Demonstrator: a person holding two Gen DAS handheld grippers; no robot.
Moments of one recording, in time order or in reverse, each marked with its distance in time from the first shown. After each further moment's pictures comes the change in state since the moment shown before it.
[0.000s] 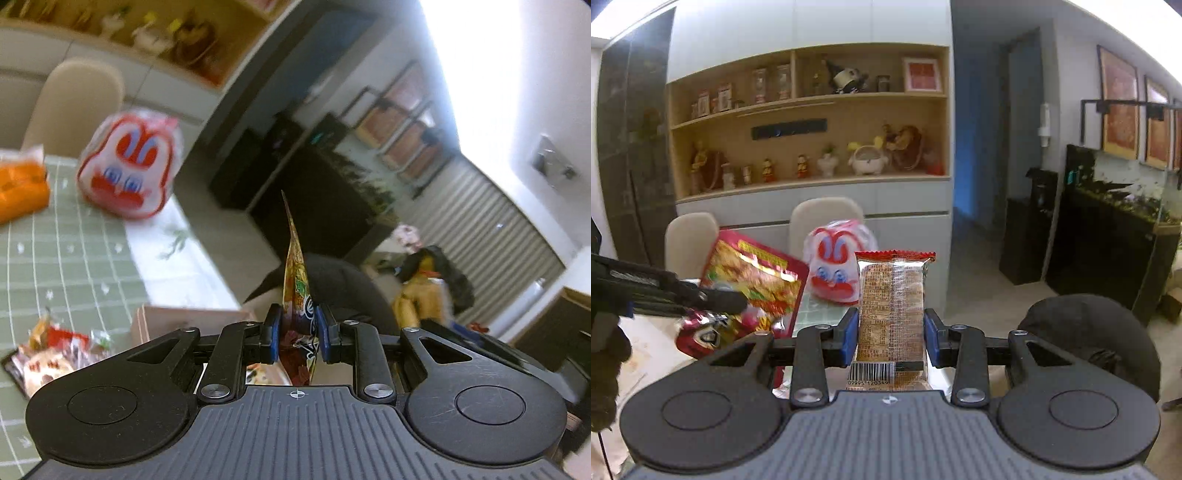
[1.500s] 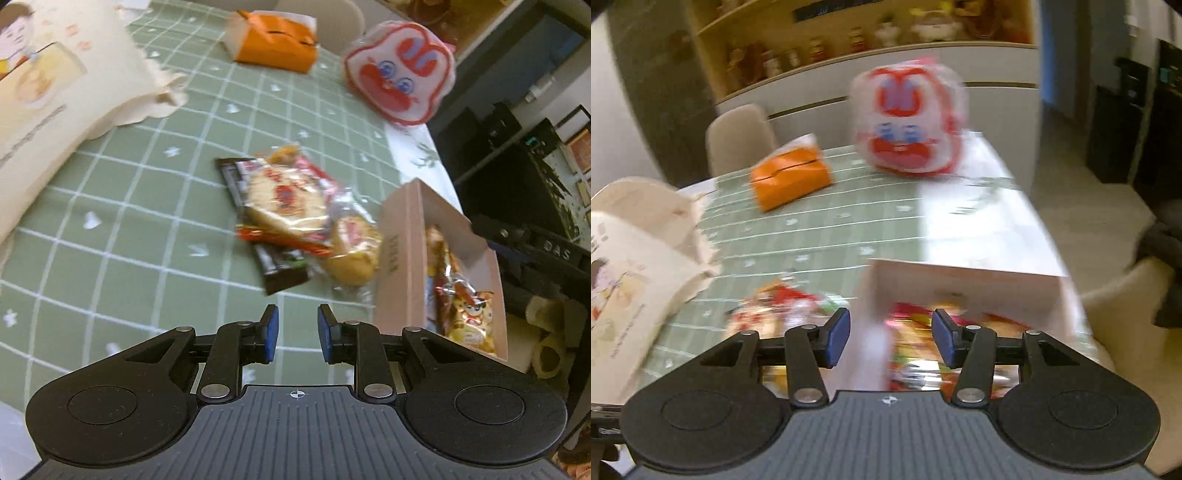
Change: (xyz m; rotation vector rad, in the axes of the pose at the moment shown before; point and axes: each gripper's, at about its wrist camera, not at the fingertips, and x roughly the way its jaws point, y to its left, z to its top) left arm -0.030 0.122 -0.127 -0.383 0.091 0.575; right arm 0.205 0.065 -0.081 -0.018 0.399 0.290
